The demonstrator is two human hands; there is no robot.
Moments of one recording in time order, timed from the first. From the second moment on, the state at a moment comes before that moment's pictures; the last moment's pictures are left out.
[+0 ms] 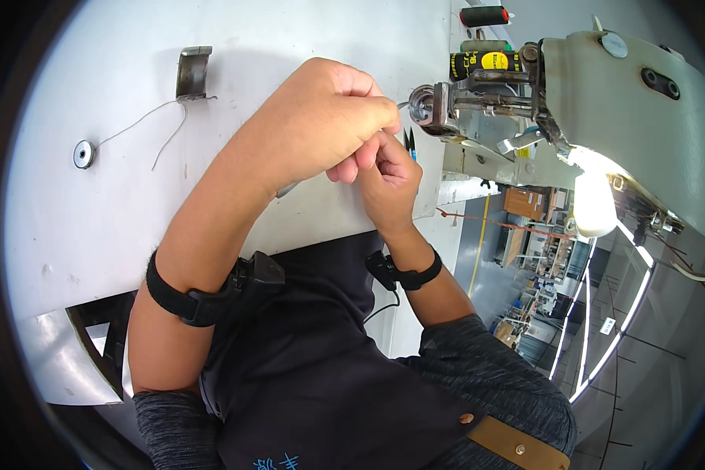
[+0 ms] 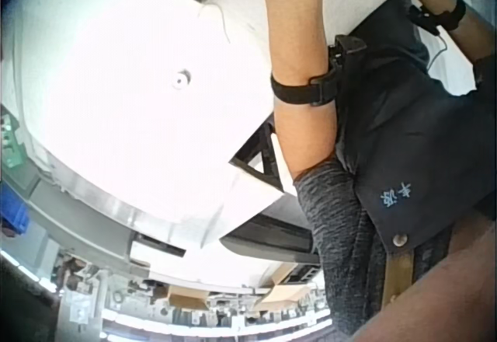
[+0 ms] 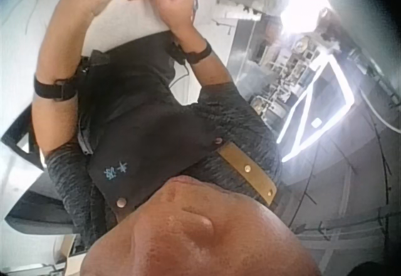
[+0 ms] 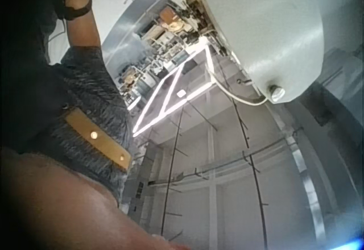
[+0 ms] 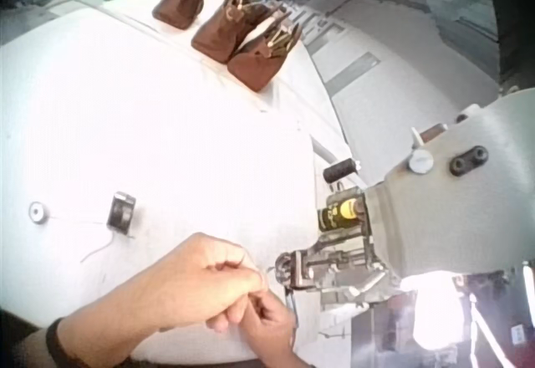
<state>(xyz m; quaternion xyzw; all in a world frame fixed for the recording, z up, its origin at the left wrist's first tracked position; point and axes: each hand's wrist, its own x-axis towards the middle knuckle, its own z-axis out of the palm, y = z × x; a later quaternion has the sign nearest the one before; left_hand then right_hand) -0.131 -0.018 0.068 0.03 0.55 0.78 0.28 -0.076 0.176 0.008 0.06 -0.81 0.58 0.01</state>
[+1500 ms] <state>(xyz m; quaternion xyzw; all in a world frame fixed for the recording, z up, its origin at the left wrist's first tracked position) -0.131 -0.001 0.062 0.09 0.74 0.67 -0.04 -0.074 0.171 0.011 0.09 -0.87 0.47 0.07</state>
